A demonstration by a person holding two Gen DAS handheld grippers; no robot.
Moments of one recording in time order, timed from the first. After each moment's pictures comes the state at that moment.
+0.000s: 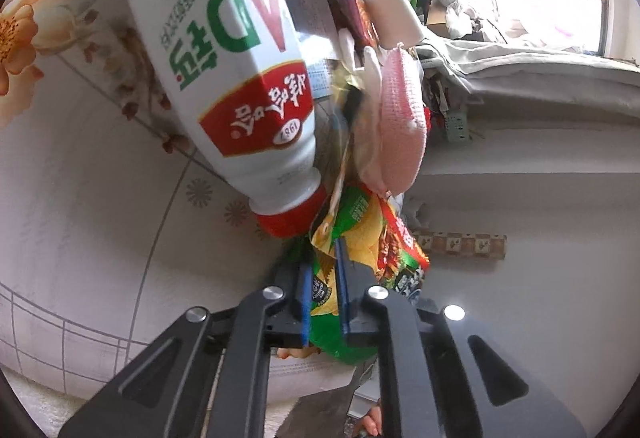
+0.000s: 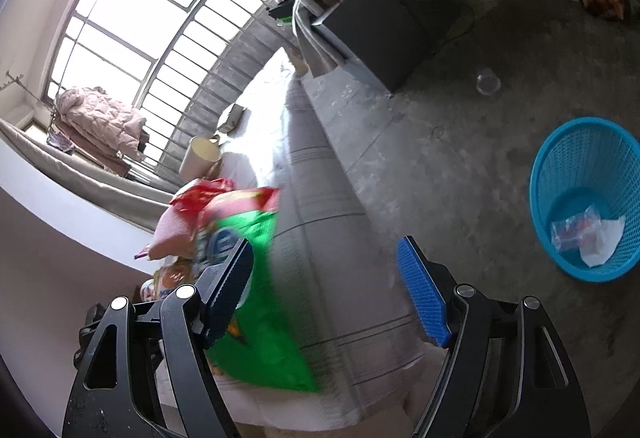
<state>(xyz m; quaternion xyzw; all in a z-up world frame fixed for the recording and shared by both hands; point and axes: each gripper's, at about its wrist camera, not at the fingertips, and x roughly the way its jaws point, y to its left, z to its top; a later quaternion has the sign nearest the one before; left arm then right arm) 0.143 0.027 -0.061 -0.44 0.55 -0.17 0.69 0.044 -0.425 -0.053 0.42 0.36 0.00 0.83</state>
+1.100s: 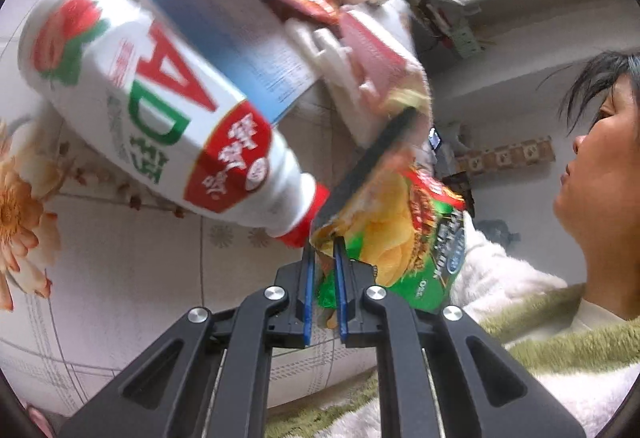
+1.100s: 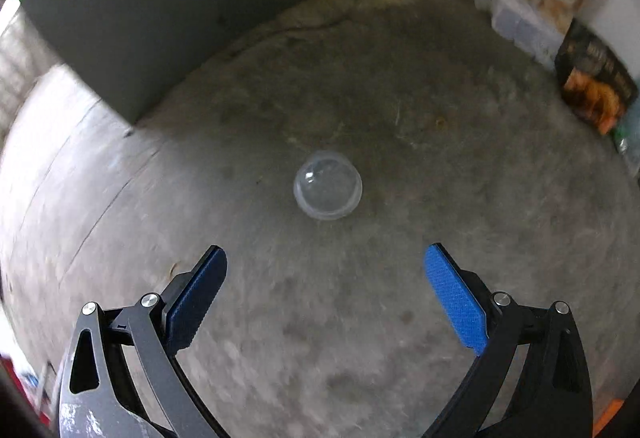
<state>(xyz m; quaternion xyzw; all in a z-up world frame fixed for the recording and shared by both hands) 0.179 0.012 -0.039 -0.24 0.62 -0.22 0.72 0.430 -0.710 -0.339 0.21 0.56 -0.26 0.76</state>
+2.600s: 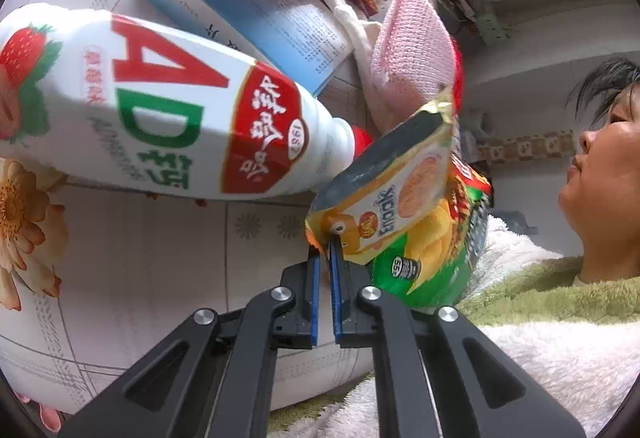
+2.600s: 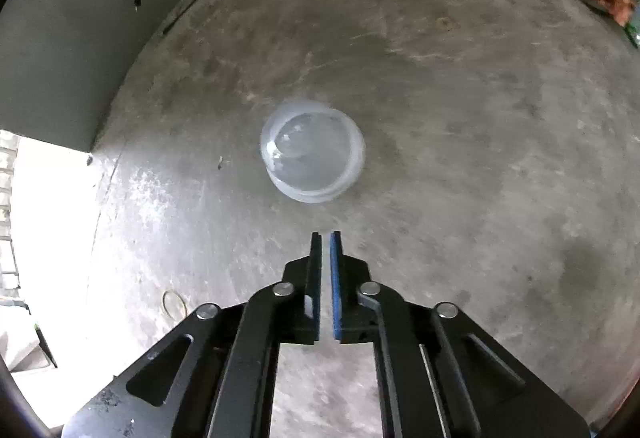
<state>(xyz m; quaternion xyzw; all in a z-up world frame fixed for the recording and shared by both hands) 0.186 0.018 -0.055 -0.22 0.64 -0.21 0.70 0.438 -0.740 -0.416 0.35 0.57 -0.29 0.68</state>
